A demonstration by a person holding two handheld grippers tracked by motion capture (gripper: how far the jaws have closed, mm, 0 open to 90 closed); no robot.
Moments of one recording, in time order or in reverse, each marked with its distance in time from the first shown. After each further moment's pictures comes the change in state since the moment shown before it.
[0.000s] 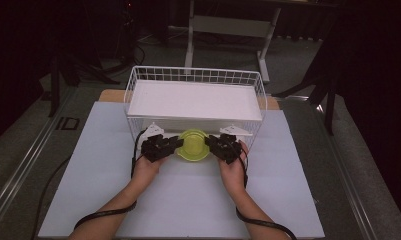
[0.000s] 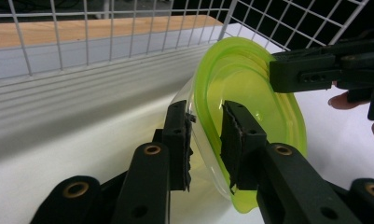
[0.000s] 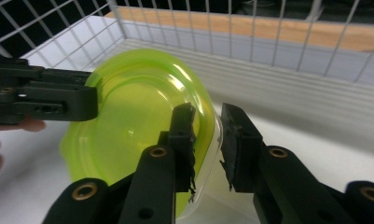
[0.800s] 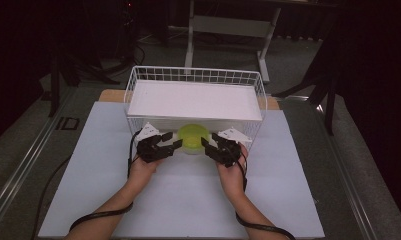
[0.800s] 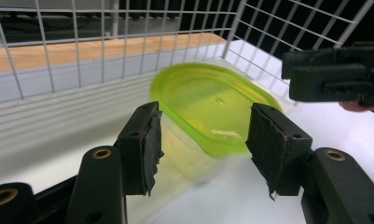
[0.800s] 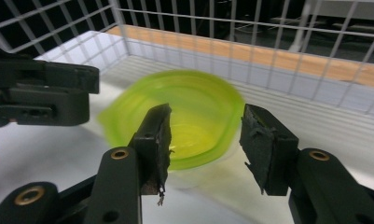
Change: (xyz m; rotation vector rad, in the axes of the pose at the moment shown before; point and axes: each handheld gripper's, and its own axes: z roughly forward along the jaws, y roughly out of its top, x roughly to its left) left arm -0.004 -0.003 -0.025 -0.050 -0.019 0.015; right arm 0.019 -0.001 -0.017 -0.081 -0.020 -0.052
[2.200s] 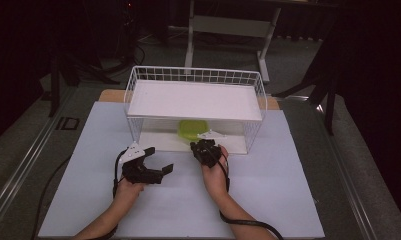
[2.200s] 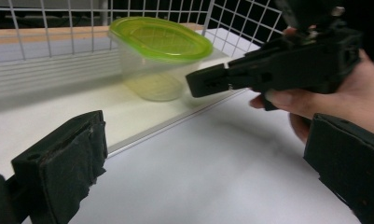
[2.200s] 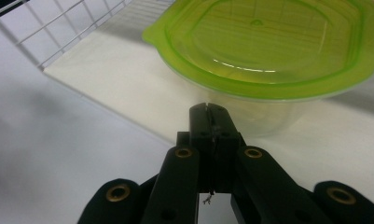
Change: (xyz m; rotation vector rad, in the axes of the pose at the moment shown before) left arm -0.014 -0.036 -0.046 -0.020 -0.029 0.023; right arm 0.023 -0.016 0.059 0.178 0.008 0.017
